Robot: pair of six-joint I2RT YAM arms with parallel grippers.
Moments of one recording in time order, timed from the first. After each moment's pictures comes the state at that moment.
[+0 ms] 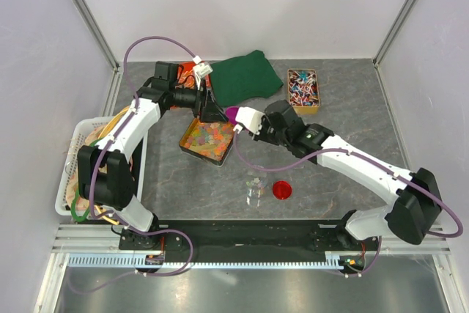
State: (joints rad) left arm -0.24 1.61 1.34 -0.48 1.11 0.14; right arm 0.77 1.36 1.10 -0.39 0.12 -0.63
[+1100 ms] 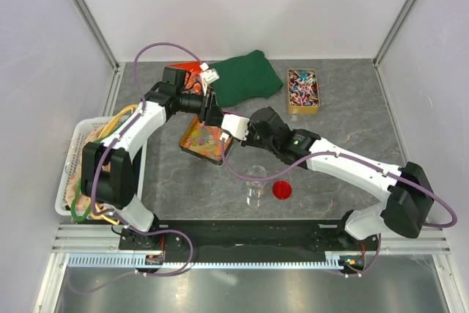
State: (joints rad) left arm -0.28 1.63 1.29 -0.44 1.10 0.11; right arm 0.90 1.42 1.12 -0.31 0.22 -0.64
